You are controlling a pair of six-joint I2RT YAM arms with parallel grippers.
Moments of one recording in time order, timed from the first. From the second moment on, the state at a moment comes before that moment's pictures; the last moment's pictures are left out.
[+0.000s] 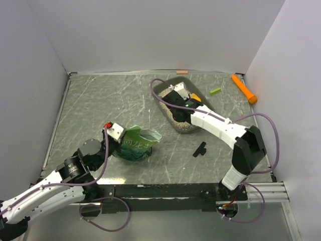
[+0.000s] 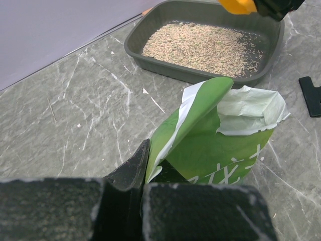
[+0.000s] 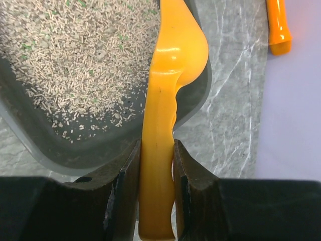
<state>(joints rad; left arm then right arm) -0.94 0.49 0.56 -0.19 -0.39 0.09 0.72 1.66 1.38 -0.81 0.82 0.22</state>
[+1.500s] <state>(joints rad) -0.94 0.48 0.56 -0.19 -0.39 0.09 0.03 1.23 0.75 -0.42 0.21 0.49</state>
